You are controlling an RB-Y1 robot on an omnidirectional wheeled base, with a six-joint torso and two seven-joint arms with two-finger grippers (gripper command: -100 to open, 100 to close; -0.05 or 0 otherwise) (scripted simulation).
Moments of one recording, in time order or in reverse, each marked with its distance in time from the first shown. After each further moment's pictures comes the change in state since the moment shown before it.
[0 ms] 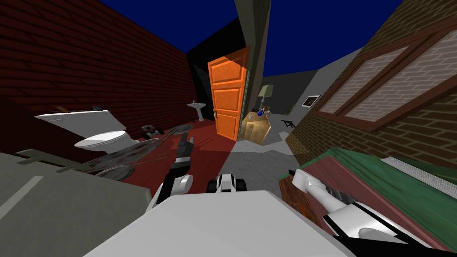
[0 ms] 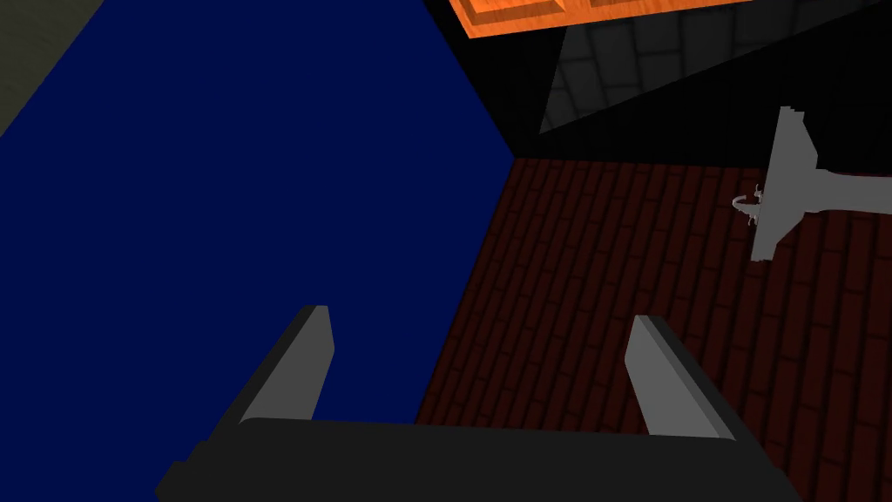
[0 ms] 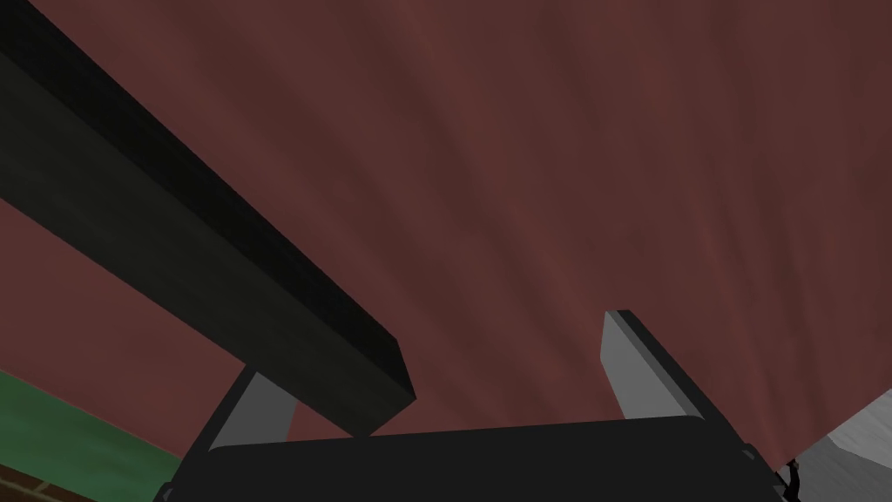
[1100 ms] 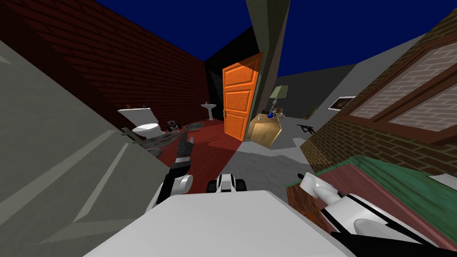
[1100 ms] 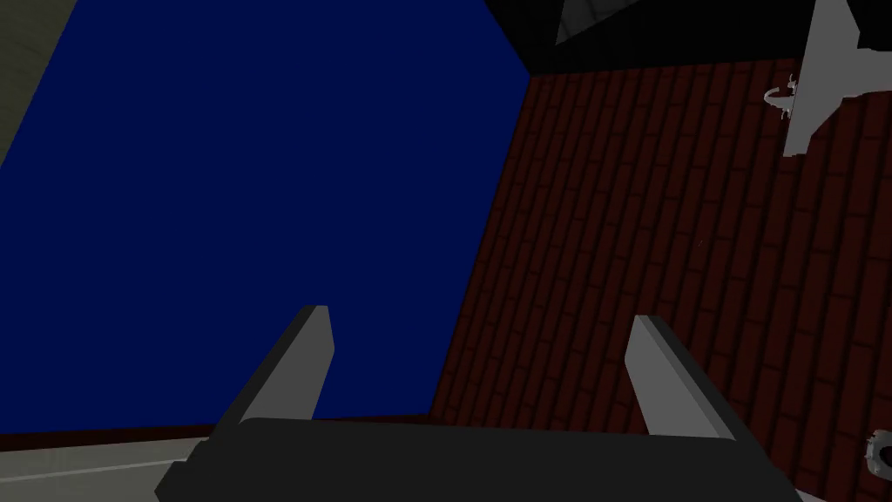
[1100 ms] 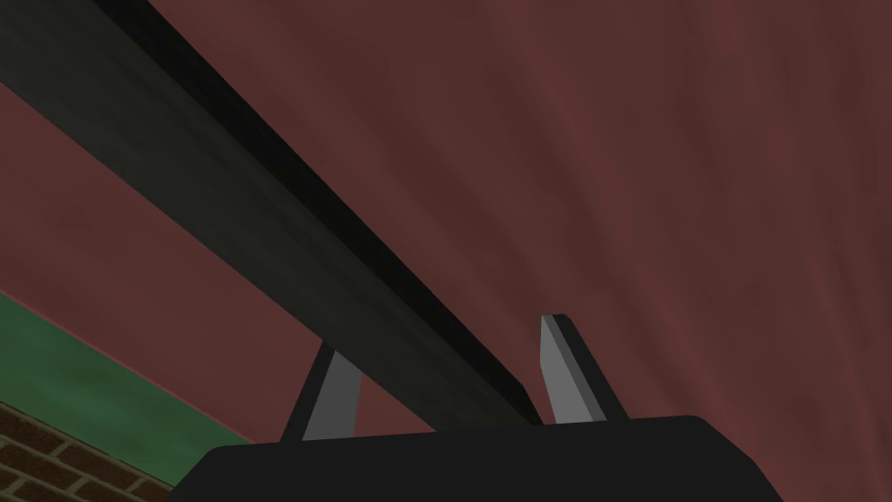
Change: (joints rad) left arm 0.001 0.000 0.001 0.000 0.000 0.000 0.000; right arm -0.063 -0.034 0.063 0.228 -0.133 0.036 -0.066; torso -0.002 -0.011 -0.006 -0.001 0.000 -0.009
